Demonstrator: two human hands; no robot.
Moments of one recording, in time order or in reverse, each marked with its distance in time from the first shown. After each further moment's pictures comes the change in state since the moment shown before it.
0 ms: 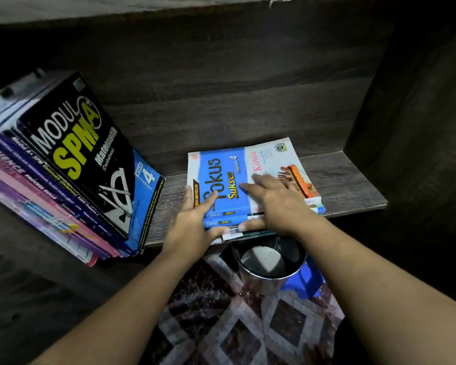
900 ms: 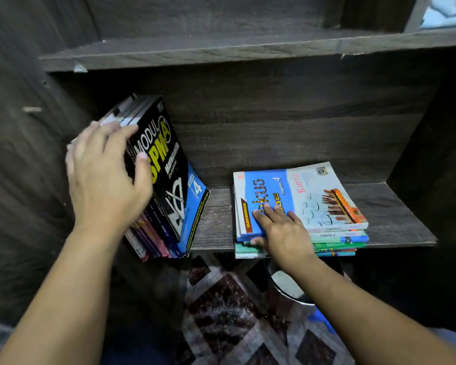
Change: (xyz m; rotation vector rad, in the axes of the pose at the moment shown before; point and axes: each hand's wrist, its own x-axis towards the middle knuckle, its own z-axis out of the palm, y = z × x) left_hand -0.040 -0.034 -0.199 0.366 0.859 0.094; right_hand 0.010 -0.073 0.036 -0.112 0.157 -0.080
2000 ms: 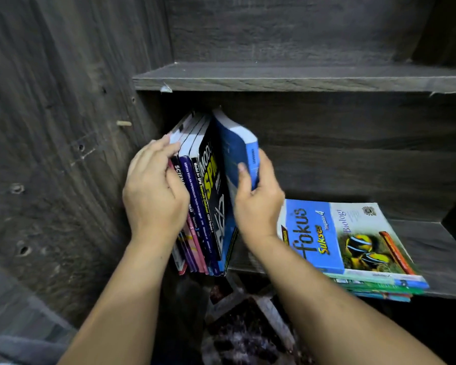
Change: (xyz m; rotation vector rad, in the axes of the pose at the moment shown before) left_hand 0.002 -0.023 0.006 -0.254 0.297 -0.092; right_hand 0.073 -0.156 -0.080 1.136 0.966 0.047
